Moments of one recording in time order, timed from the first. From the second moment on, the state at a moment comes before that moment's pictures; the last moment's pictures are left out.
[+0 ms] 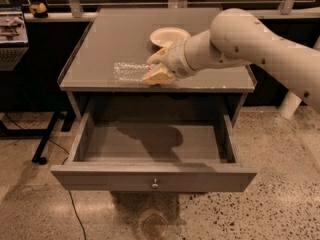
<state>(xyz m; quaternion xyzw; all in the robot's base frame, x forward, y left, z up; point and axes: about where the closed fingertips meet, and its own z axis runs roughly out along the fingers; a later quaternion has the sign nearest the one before) 0.656 -0.005 0.872 -0.59 0.66 0.12 0.46</state>
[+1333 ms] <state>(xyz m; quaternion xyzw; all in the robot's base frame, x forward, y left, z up) 0.735 0.049 0.853 -0.60 0.64 0.14 0.45</state>
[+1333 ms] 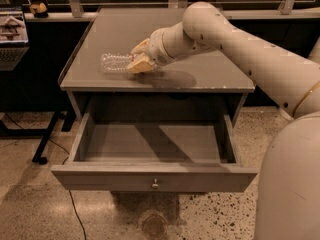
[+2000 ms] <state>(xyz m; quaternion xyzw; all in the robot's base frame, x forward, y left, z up) 0.735 0.049 0.853 -0.60 0.64 0.14 0.45</state>
